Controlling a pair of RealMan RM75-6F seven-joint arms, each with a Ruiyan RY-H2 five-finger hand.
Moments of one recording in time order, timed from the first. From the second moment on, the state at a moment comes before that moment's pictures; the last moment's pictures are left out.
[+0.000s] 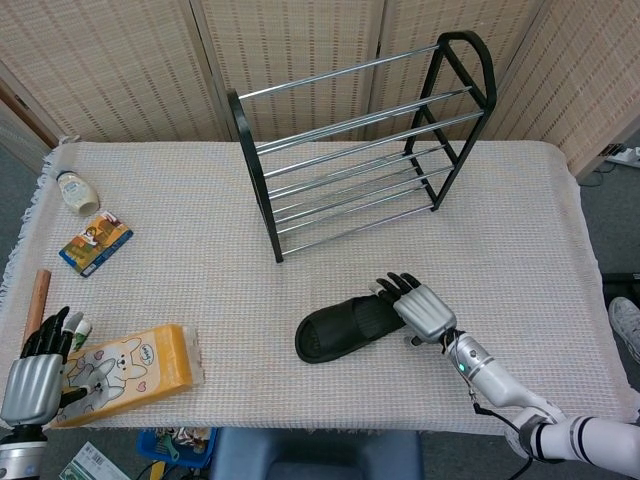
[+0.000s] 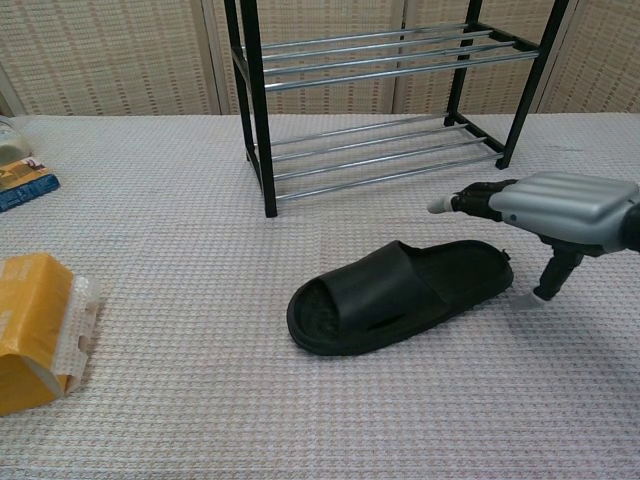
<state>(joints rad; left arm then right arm) -0.04 -1.25 -0.03 -1.63 1.45 1.51 0.23 0.66 -1.41 0.03 -1.47 -1.41 0.88 -0.28</state>
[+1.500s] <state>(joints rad) -0.03 -1.24 -0.03 -1.60 1.44 1.50 0.18 0.78 -1.56 0.06 -1.26 -1.38 0.76 -0.14</state>
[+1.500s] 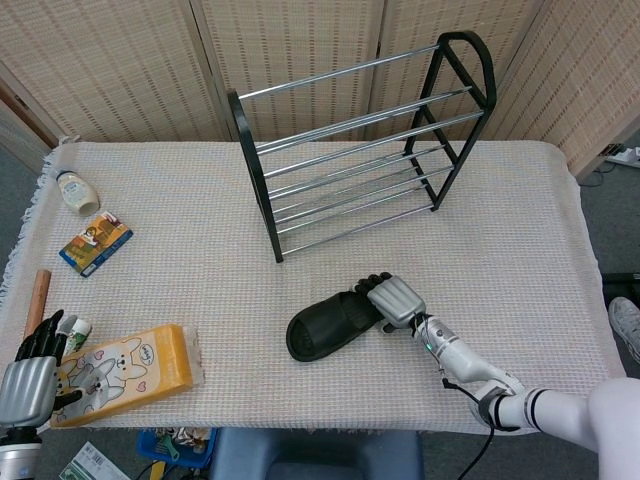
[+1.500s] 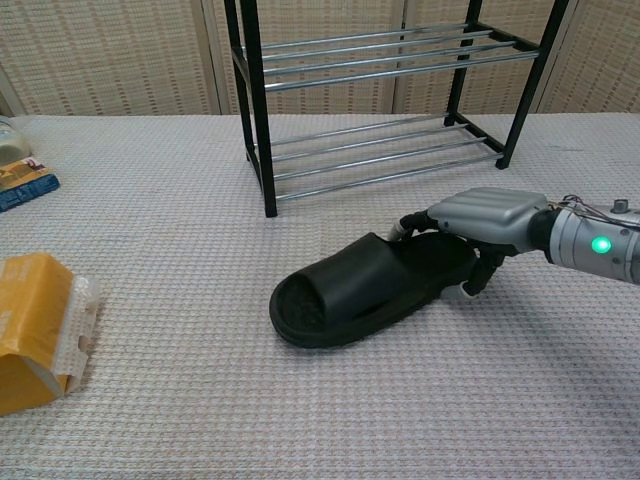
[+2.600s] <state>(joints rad) -0.04 -1.25 -0.03 -1.59 1.45 1.49 0.15 0.67 -1.44 0.06 -1.29 -1.42 0.96 -0.02</state>
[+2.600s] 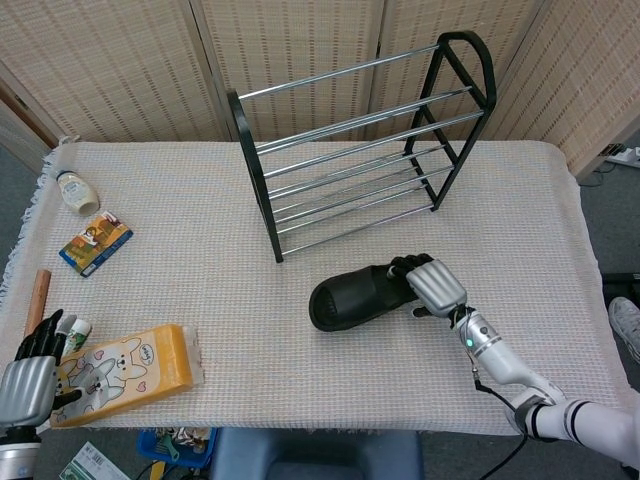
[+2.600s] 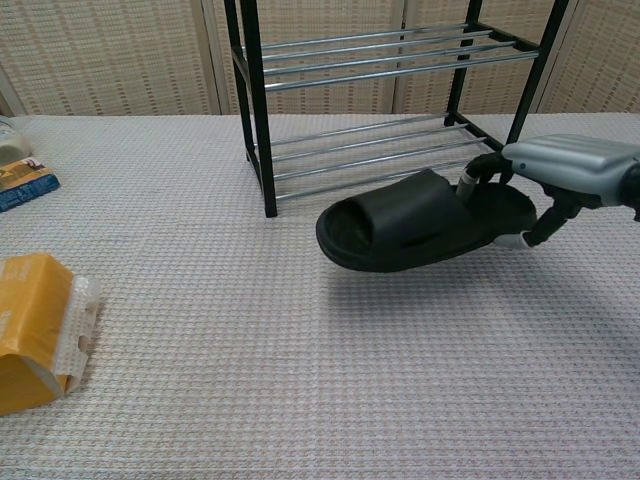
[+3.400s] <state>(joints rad) -0.02 -1.24 -0.02 -1.56 1.44 1.50 0.11 0.87 -1.59 0.30 -1.13 -0.87 0.78 -0.37</state>
